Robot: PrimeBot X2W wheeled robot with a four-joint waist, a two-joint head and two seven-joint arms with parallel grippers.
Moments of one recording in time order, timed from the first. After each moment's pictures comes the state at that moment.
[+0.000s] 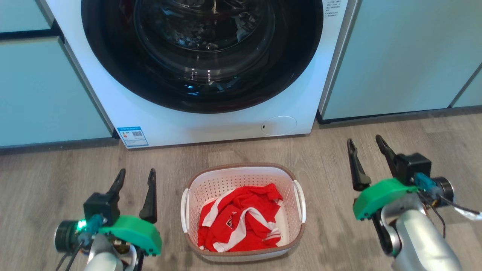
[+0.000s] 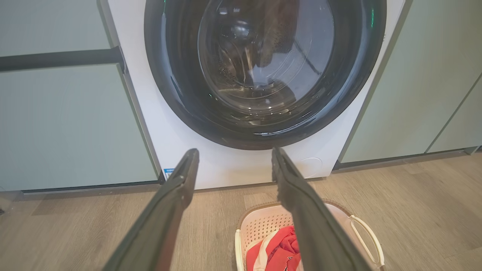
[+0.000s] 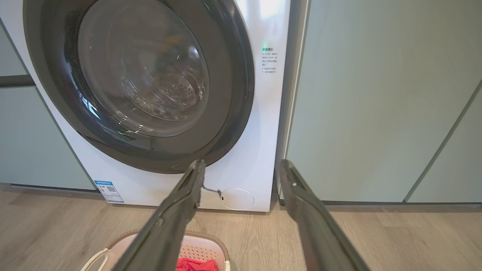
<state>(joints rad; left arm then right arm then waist) -0.05 0.25 -0.37 0.17 -0.38 0.16 -0.21 -0.24 -0.10 0.14 0.41 0.21 0.13 -0.25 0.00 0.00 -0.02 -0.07</state>
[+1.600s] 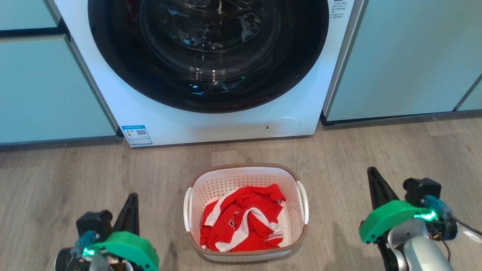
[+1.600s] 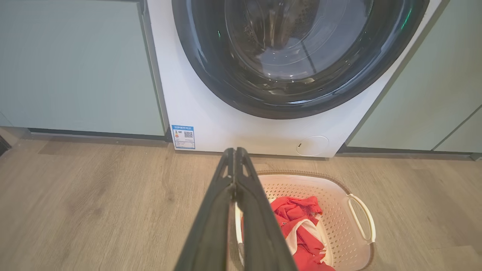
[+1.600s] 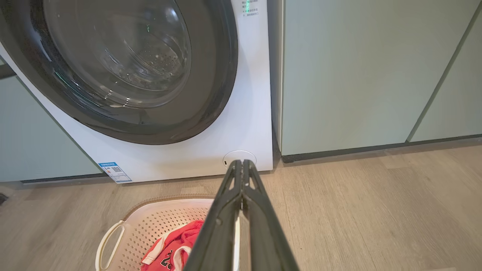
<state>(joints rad) 0.04 0.24 -0.35 0.18 -0.47 0.18 -0.19 -0.10 -0.07 0.07 0.36 0.28 0.13 -0.17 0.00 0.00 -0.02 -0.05</state>
